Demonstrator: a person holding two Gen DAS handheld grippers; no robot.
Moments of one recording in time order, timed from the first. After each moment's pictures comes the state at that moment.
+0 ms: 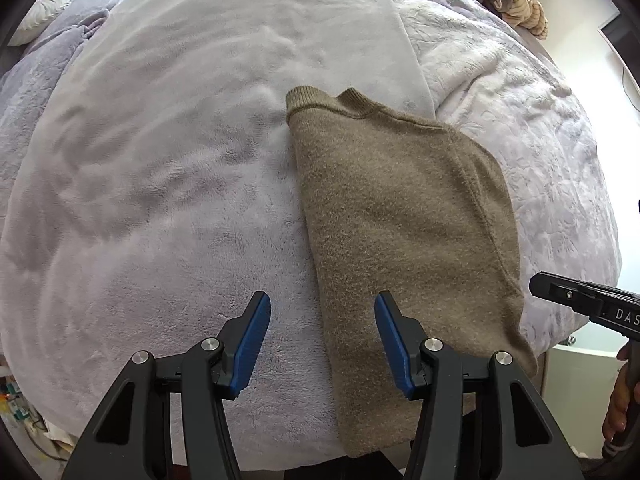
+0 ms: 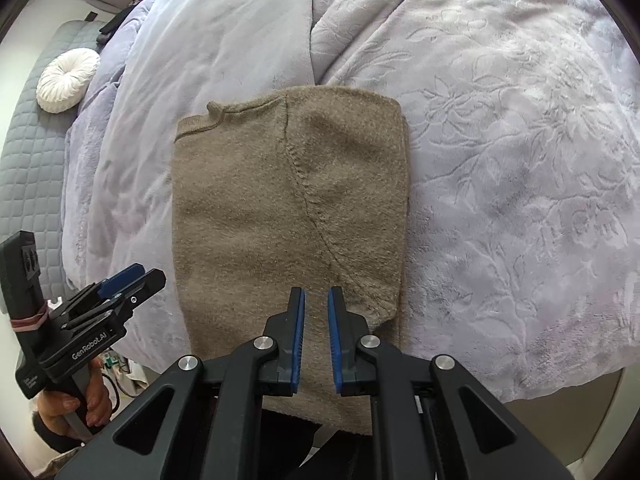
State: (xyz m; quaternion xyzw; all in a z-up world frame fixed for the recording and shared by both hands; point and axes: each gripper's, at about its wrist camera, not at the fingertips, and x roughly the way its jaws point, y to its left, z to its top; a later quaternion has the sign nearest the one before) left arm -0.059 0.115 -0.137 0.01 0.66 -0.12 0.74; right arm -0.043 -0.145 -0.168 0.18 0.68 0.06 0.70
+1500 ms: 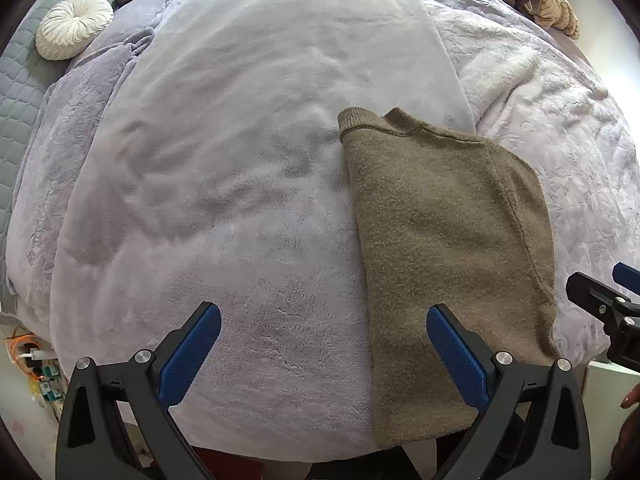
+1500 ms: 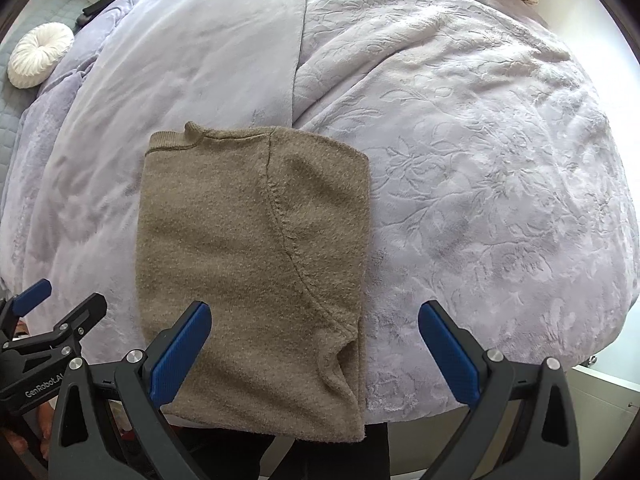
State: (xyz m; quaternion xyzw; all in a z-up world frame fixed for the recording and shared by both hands) left arm -0.067 0.120 -0.112 0.07 0.64 -0.04 0.77; right arm -0.039 -0.116 -0.138 0.05 0.66 -0.03 0.75
